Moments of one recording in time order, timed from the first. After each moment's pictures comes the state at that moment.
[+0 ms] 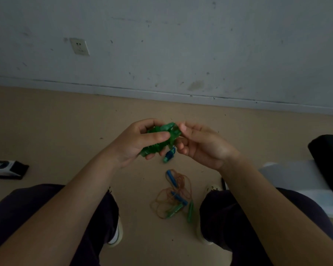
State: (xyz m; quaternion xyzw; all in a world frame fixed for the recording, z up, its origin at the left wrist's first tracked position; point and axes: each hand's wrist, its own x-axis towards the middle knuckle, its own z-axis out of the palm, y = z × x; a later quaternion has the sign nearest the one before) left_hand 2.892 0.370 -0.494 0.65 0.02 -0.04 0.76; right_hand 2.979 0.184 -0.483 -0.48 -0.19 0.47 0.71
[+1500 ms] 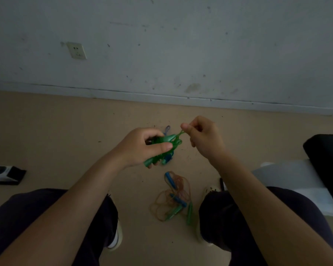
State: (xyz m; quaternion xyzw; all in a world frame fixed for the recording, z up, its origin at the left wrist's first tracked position) left_hand 2.894 0.369 -0.499 0.83 0.03 -0.03 0.56; right_hand 2.996 0.186 -0.505 -0.84 -0.19 0.06 0.51
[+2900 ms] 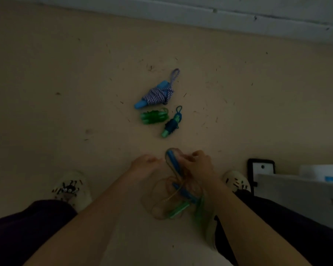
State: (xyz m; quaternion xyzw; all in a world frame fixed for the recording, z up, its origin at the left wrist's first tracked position) left_hand 2.993 0.370 -0.907 0.67 0.38 -0.32 0.55; right_hand 3.077 0.189 -0.900 -0.87 0.11 0.40 0.27
